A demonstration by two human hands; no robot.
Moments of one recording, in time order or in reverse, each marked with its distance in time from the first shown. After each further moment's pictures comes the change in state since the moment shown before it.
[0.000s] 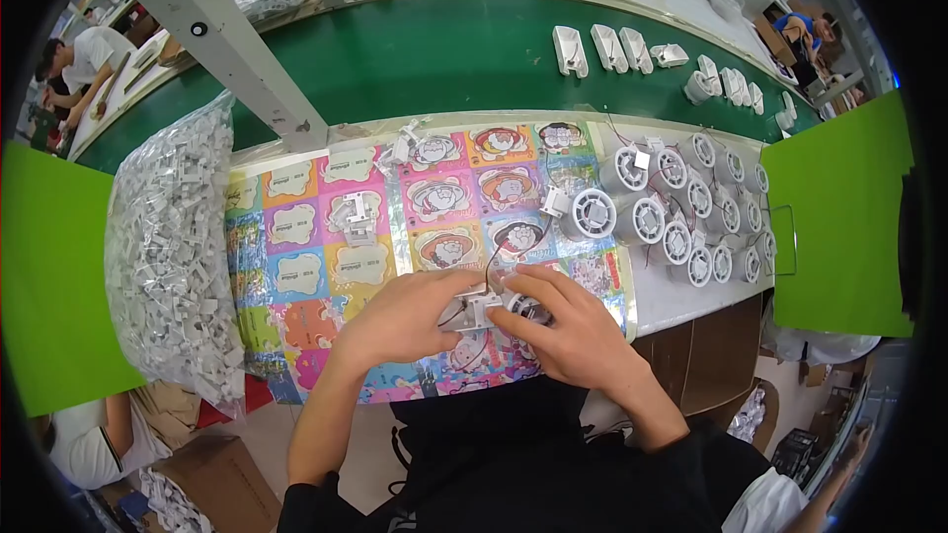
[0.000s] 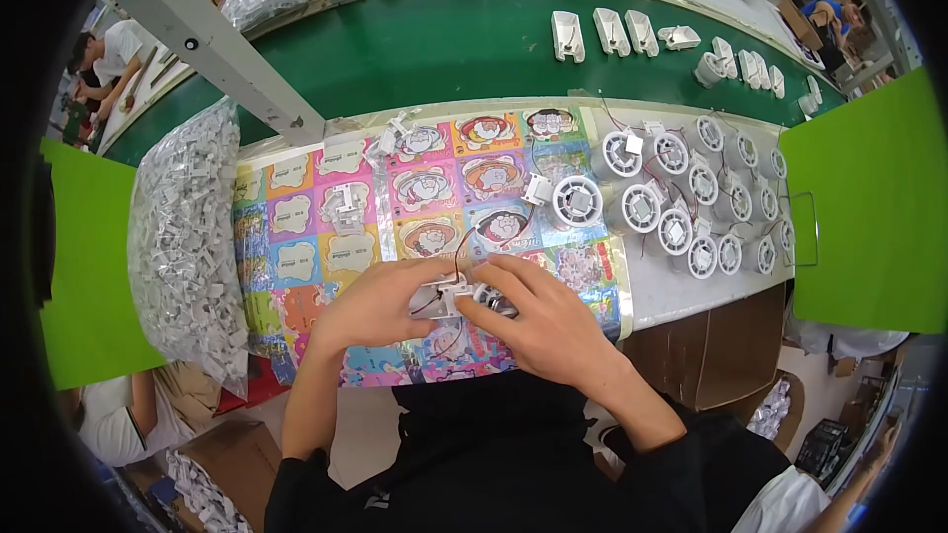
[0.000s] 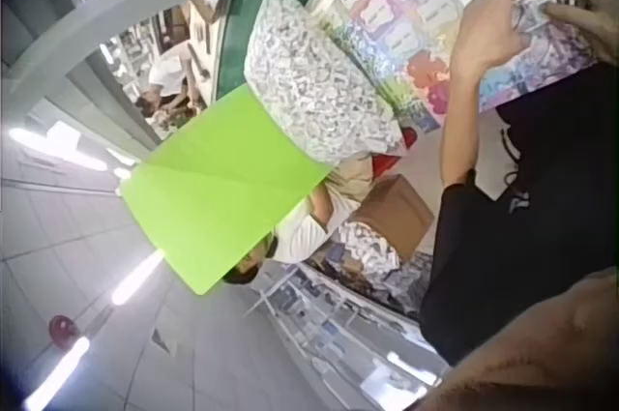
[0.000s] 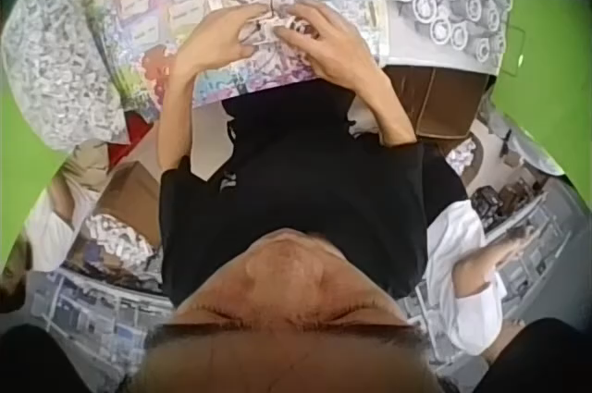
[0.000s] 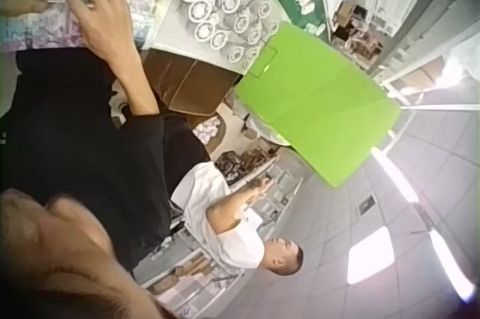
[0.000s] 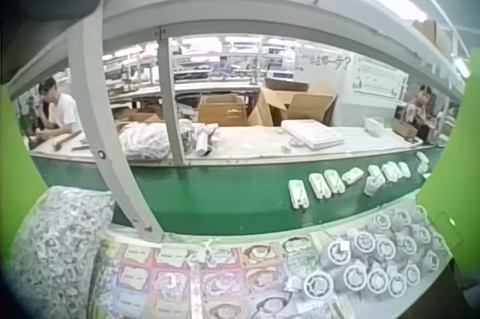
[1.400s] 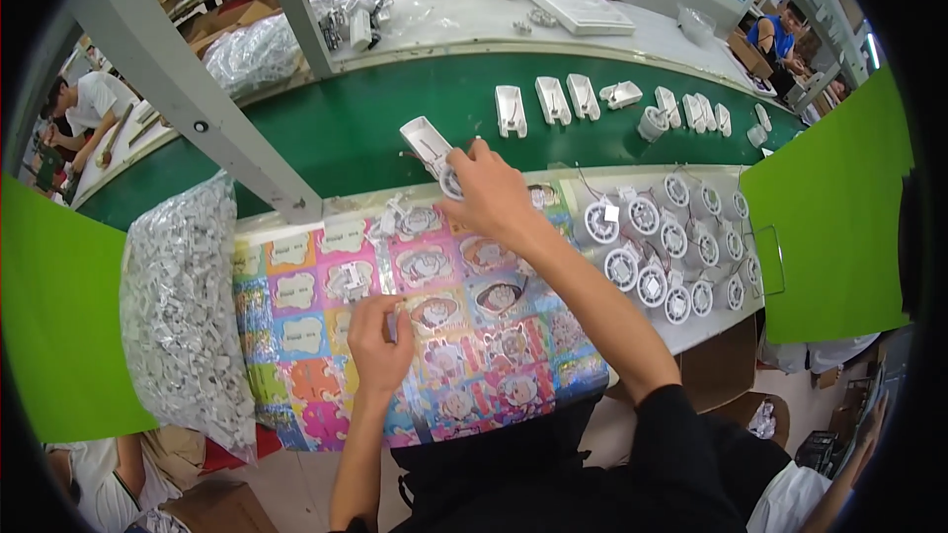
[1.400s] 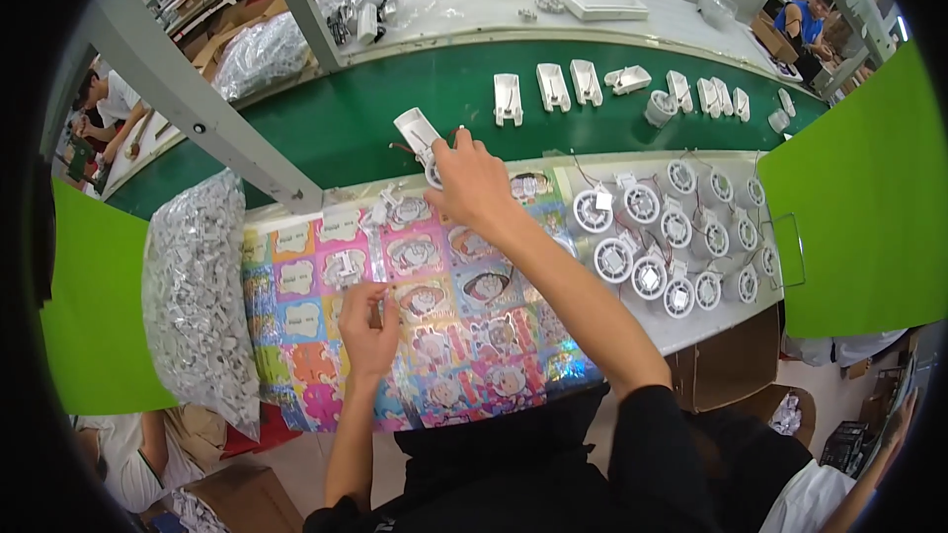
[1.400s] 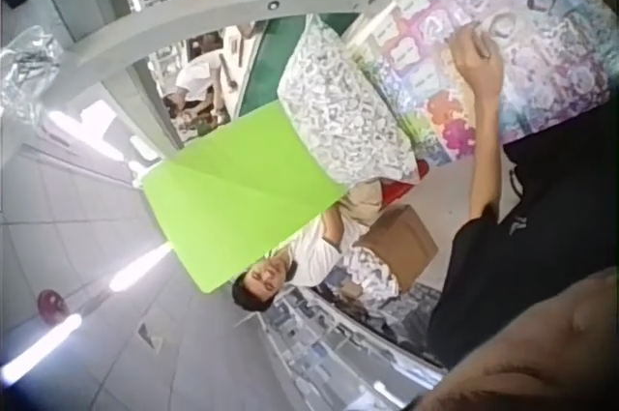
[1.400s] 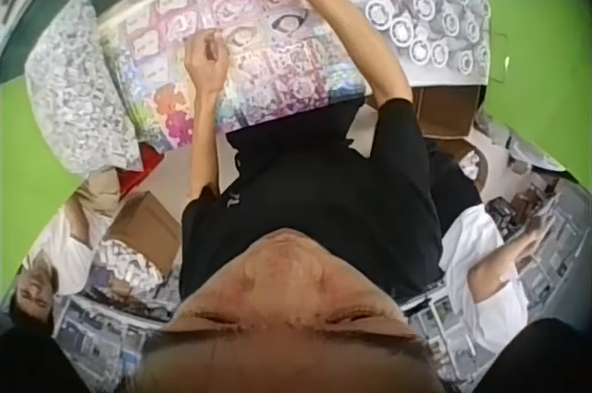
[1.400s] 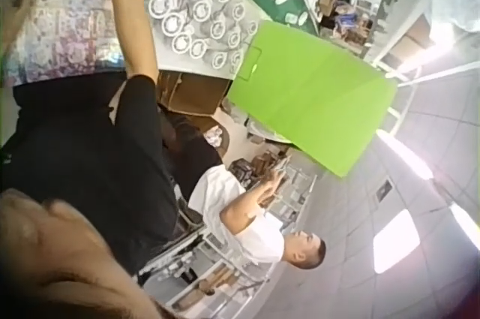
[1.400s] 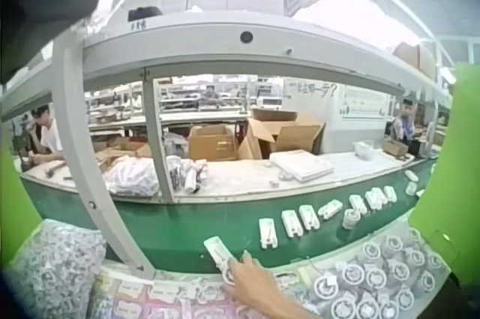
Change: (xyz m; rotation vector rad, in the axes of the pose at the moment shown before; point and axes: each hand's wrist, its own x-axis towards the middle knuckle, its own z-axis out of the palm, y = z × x) left_hand 0.022 -0.059 0.055 -0.081 1.203 0.014; right_hand 0.177 0.127 0.019 -0.199 0.161 0.341
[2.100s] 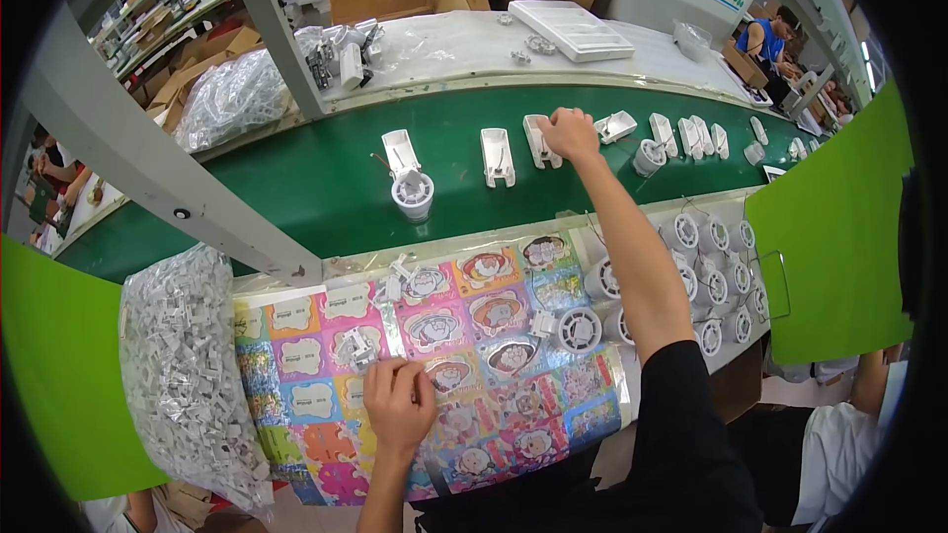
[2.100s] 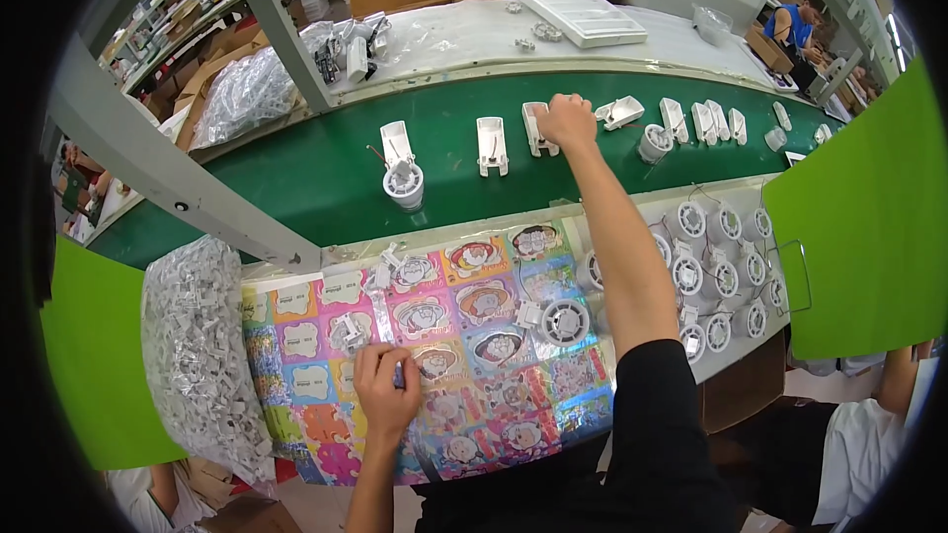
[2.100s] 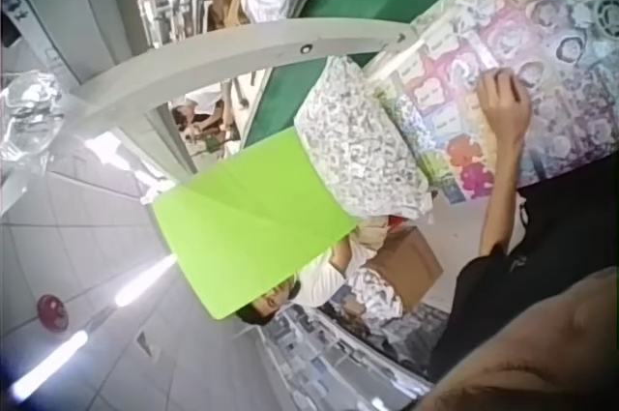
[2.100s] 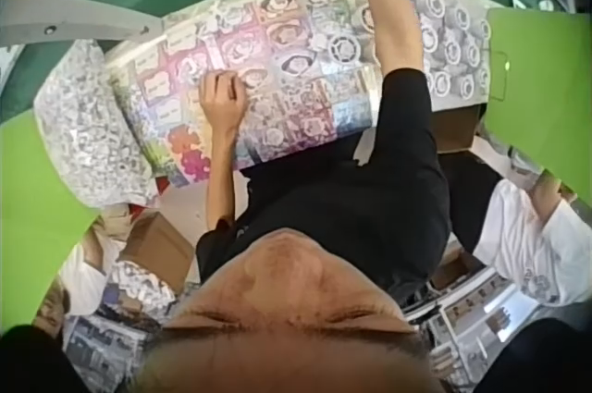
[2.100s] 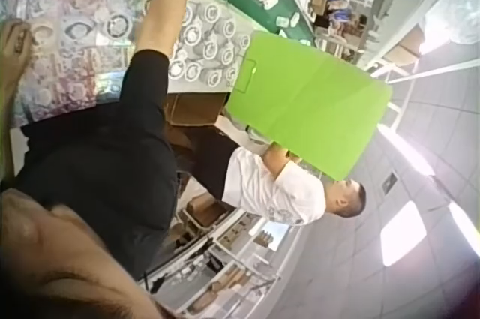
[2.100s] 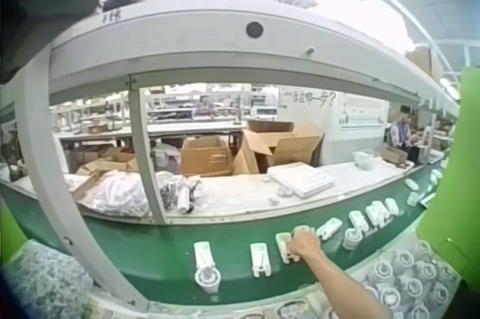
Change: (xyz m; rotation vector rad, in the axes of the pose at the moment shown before) left_hand 0.013 -0.002 0.009 0.302 -0.128 0.200; right_hand 0.126 0.220 0.008 -0.192 0.089 0.618
